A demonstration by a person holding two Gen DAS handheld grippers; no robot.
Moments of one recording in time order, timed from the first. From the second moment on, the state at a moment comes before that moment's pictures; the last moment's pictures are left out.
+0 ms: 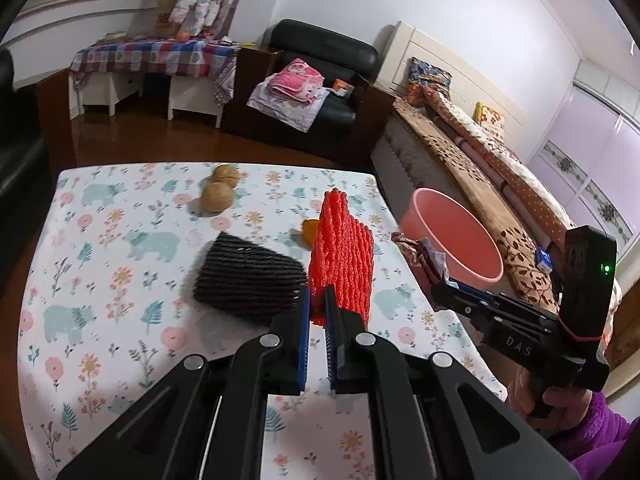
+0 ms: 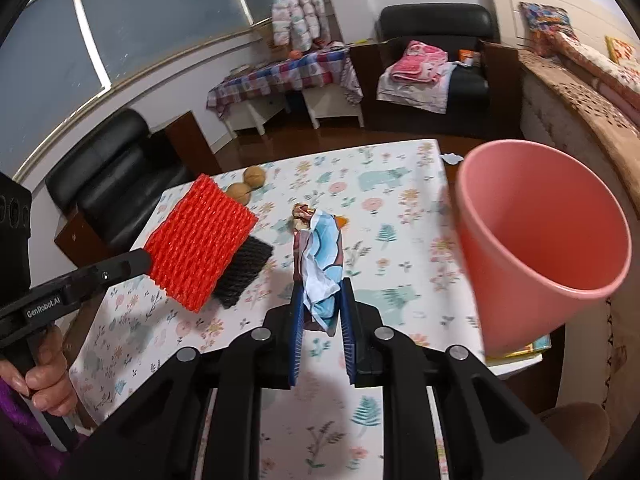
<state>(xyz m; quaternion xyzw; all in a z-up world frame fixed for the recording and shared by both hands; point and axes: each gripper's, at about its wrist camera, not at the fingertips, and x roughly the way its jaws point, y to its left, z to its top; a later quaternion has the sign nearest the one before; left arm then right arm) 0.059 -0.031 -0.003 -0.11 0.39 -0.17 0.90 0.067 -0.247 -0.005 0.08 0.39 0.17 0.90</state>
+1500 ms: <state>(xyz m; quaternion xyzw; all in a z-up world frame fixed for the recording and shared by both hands) 0.151 -0.237 0.007 0.03 0.39 -0.27 0.88 0.084 -0.391 -0.011 0.18 0.35 0.01 0.92</state>
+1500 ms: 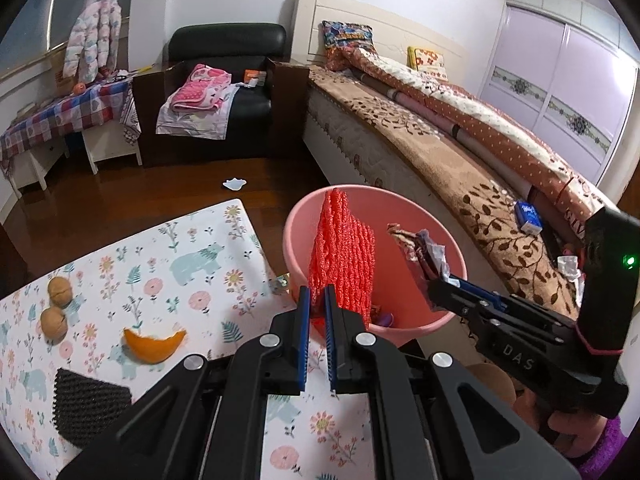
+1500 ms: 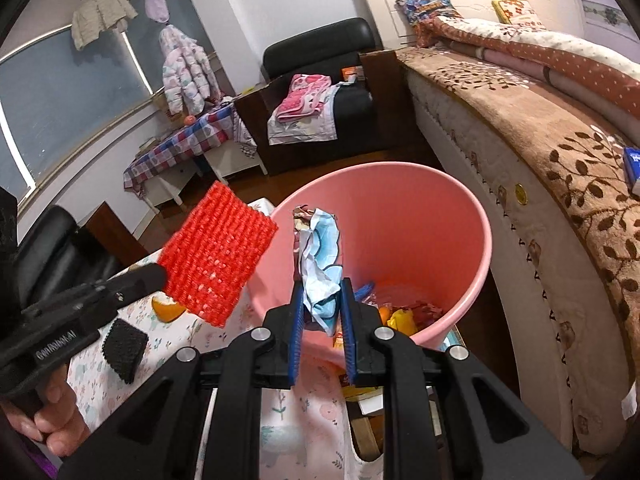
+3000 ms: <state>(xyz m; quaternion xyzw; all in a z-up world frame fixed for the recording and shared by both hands) 0.126 -0.163 0.001 0.02 0.37 -0.19 0.91 0.082 -0.361 -0.014 0.18 0.36 0.04 0.92</state>
